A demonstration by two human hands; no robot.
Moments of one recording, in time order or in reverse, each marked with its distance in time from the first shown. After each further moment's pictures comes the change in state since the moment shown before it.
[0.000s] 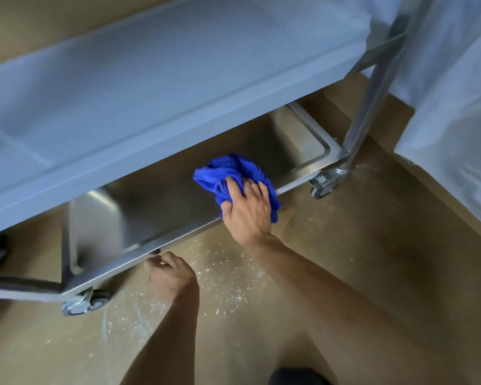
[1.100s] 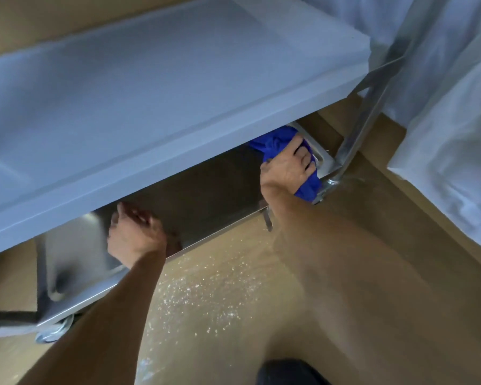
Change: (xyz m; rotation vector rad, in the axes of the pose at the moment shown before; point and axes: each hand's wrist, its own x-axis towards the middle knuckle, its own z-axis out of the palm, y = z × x) left_hand 0.067 0.100 -0.013 0.281 -0.043 0.457; right_hand 0.116 0.051 -0.027 -0.201 0.083 0.632
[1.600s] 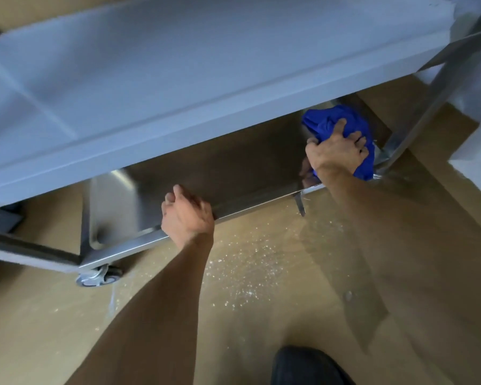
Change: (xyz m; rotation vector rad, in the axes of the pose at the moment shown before) left_hand -0.039 -0.004 0.021 0.054 -0.088 -0.007; right_hand 0.034 0.028 0.000 -0.214 -0.264 -0.144
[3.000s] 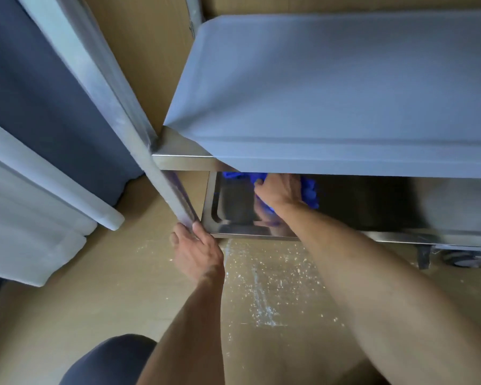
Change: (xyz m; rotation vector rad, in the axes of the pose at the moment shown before) left_hand 0.062 -0.284 -0.085 -0.356 0.300 -0.540; right_hand -0.287 -0.329 0.086 0.093 -0.201 -0.779
